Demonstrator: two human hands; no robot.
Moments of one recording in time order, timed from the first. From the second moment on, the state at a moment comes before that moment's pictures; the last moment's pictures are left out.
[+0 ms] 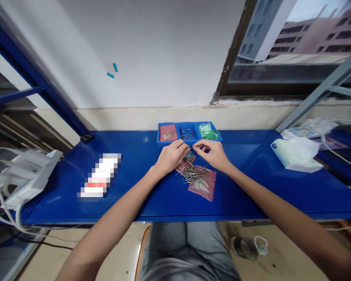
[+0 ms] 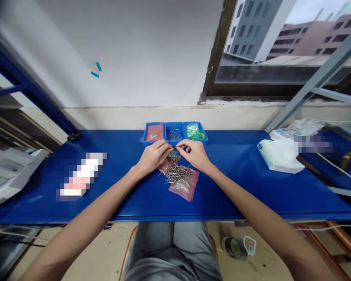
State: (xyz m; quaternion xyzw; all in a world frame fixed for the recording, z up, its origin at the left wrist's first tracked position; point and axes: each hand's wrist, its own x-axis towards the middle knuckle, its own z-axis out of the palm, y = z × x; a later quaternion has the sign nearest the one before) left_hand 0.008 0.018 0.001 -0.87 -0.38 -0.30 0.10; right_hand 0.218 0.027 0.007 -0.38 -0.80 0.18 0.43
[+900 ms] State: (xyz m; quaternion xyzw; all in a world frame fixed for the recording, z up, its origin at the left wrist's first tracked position) left_hand 0.018 0.018 -0.006 -0.85 -0.33 -0.40 0.13; right_hand 0.233 0.027 -0.001 -0.32 -0.87 0.04 0.38
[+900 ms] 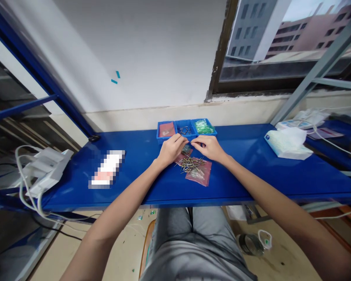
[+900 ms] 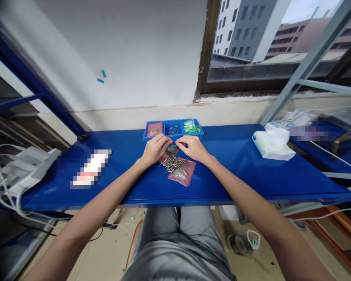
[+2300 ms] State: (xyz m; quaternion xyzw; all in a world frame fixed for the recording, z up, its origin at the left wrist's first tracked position) left_hand 0.021 0.013 -0.005 -0.83 -0.33 -0.44 -0.08; right_hand 0.223 0.022 -0.007 -0.35 -0.81 0.23 0.40
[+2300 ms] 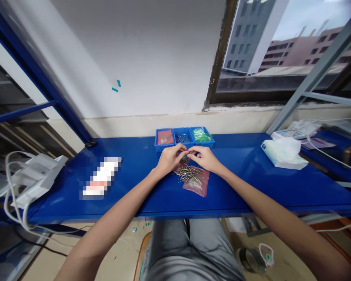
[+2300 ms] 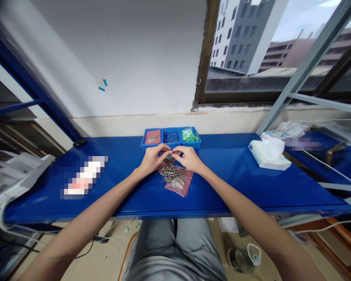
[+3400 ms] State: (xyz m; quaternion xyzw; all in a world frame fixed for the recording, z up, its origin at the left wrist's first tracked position) left_hand -0.010 0.028 0.006 -0.89 -0.38 -0.25 0.06; right_hand 0.219 0.023 0.001 -0.31 -0.93 -0.04 0.20
